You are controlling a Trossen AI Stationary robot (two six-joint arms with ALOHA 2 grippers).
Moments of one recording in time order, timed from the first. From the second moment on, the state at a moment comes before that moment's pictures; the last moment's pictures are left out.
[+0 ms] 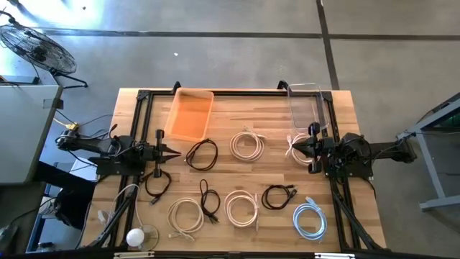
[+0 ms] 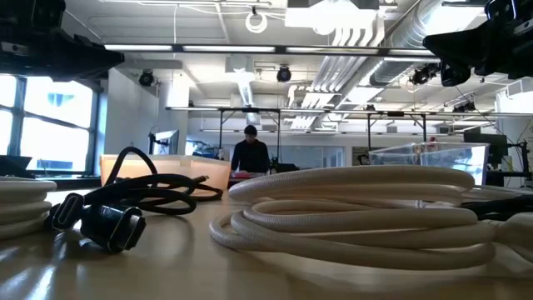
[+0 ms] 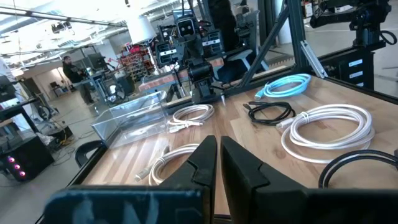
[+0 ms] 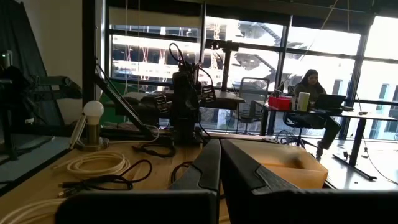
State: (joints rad) left arm -0.22 0.01 0.01 0.04 -0.20 0.32; right arm 0.06 0.01 0.01 0.20 0.11 -0.10
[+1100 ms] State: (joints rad) left arm -0.22 0.01 0.01 0.04 -0.20 0.32; right arm 0.06 0.01 0.01 0.18 0.14 -0.21
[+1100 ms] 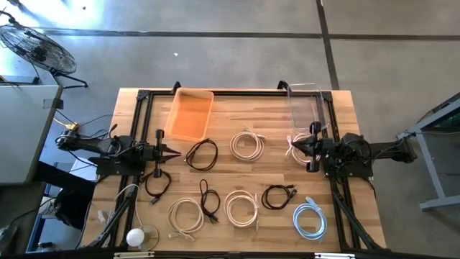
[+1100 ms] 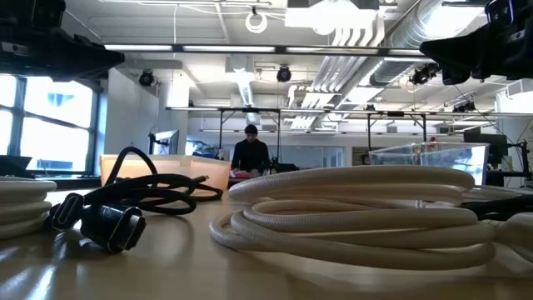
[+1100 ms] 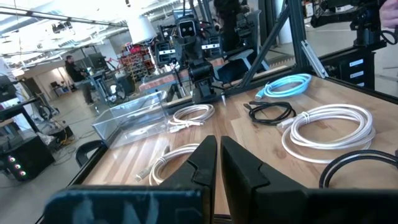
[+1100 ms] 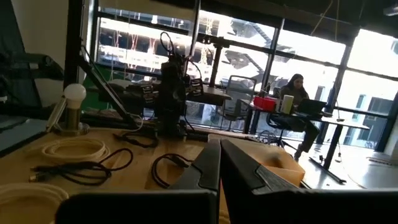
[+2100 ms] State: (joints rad) left arm -0.22 0.01 0.01 0.03 -0.18 0.36; right arm 0.06 0.76 0.76 -0.29 0.37 -0.34
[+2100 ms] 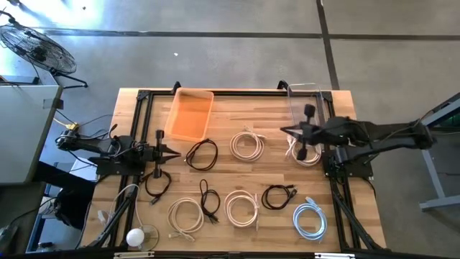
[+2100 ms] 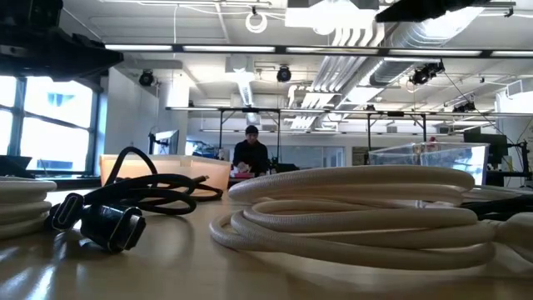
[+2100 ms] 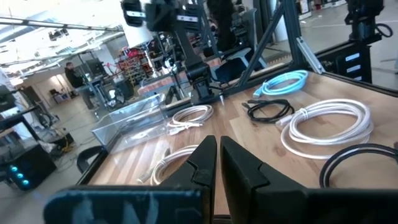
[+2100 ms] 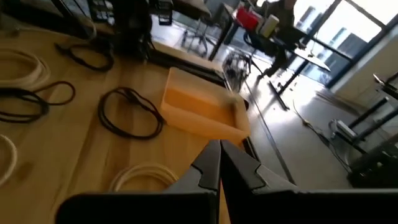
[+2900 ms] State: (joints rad) left arm -0.22 0.01 0.05 -0.05 -0.17 0.42; right arm 0.10 1.17 1.07 -0.85 0.64 0.21
